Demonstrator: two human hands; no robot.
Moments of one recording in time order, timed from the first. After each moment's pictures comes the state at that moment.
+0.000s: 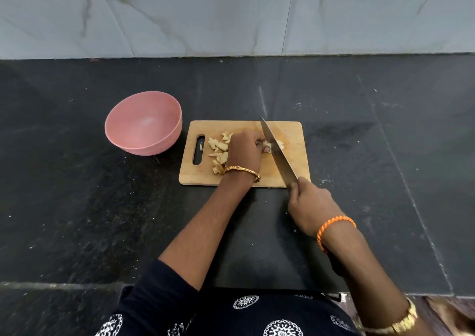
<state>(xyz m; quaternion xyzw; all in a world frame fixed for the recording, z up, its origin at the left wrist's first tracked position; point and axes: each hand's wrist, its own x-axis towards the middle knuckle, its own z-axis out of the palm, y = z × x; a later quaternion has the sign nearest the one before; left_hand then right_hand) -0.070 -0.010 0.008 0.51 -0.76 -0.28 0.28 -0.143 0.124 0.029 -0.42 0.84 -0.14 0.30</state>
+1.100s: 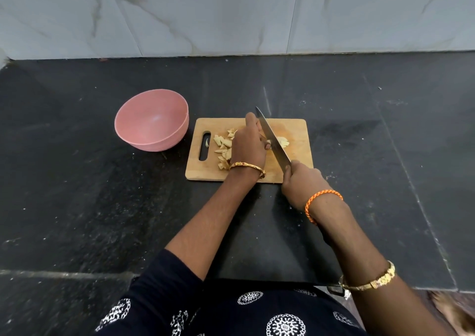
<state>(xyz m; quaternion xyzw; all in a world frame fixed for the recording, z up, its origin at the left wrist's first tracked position) -0.069 -0.006 0.010 0.53 -0.75 -0.26 0.30 -0.139 0.092 0.031 -0.44 0.84 -0.12 0.30</state>
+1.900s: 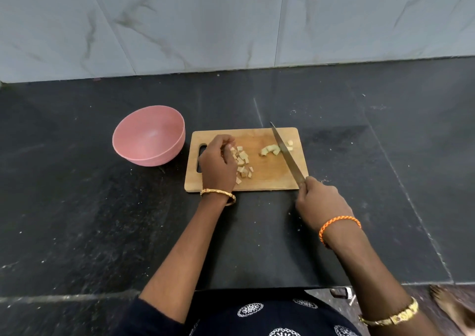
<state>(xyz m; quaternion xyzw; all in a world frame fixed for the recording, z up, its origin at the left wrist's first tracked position) -0.017 -0.007 0.003 0.49 -0.69 -0.26 0.46 -0.140 0.130 0.040 -0.38 0.89 -0.12 0.23</state>
